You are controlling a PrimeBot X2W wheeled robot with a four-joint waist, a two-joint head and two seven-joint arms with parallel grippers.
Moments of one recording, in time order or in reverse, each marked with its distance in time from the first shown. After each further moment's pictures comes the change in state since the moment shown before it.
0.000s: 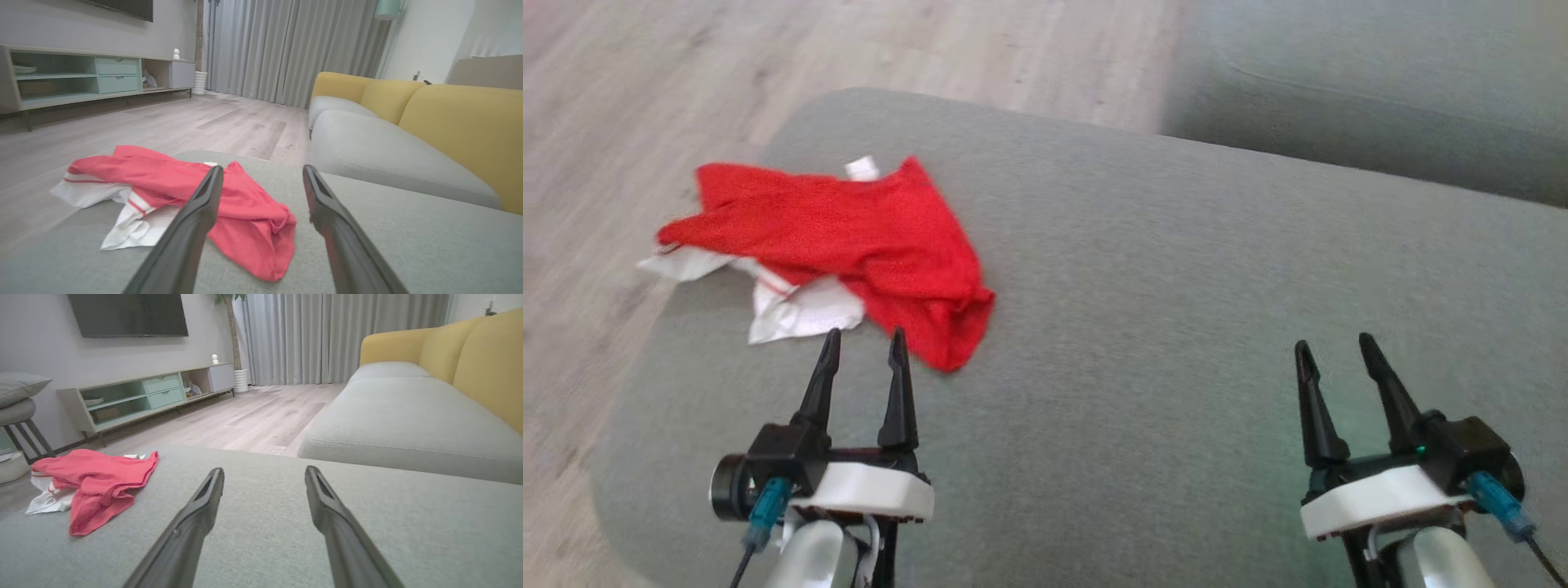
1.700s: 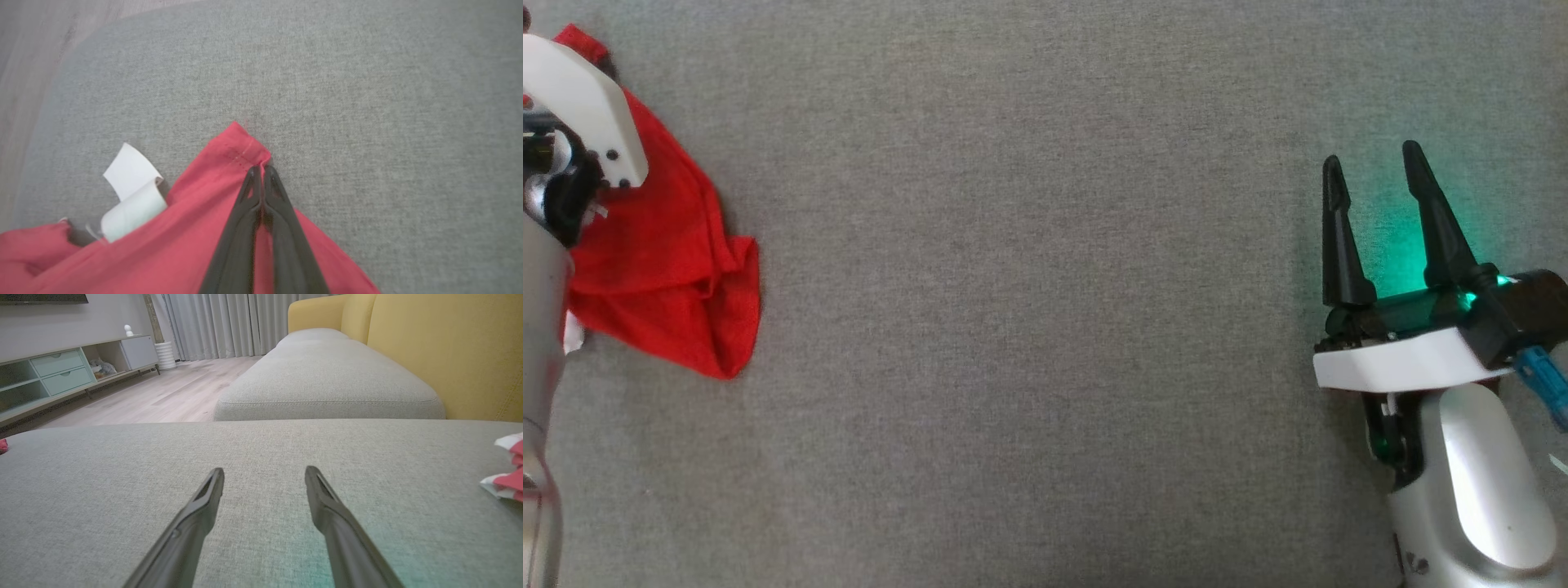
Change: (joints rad) left arm -0.961 0.363 -0.136 0.729 -0.209 -0.183 0.705; right arm -0.249 -0.003 -0.005 -0.132 -0.064 0.000 -0.006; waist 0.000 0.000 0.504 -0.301
